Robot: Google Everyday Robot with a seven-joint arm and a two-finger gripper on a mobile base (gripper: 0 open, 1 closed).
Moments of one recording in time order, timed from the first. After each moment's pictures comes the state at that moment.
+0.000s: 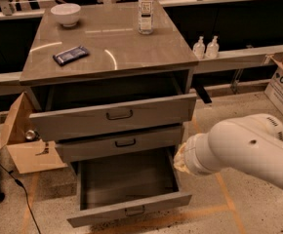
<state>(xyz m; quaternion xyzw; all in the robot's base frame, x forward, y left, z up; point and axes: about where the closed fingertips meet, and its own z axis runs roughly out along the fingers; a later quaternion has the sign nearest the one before) 0.450 -0.119 0.697 -0.66 0.72 -0.02 0.23</state>
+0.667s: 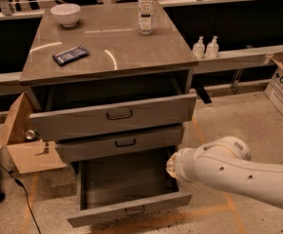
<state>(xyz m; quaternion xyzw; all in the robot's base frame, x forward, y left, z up) 0.492 -0.110 0.599 -0.65 0.71 -0.05 0.27</state>
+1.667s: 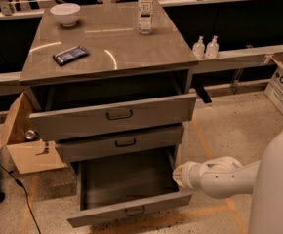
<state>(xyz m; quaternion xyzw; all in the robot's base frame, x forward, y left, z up) 0.530 -0.146 0.462 -0.66 0.69 -0.04 0.29</state>
